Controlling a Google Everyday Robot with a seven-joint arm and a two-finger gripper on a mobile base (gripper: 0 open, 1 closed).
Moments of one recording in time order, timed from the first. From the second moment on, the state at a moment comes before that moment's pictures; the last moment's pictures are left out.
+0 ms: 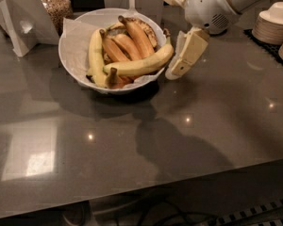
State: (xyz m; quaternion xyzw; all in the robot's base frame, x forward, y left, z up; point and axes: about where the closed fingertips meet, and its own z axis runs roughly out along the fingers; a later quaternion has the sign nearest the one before) arm 0.540 -0.064 1.008 -0.68 0.62 0.08 0.38
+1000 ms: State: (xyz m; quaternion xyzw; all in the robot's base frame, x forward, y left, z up) arm 0.560 -0.038 0.994 -0.73 0.58 0.06 0.36
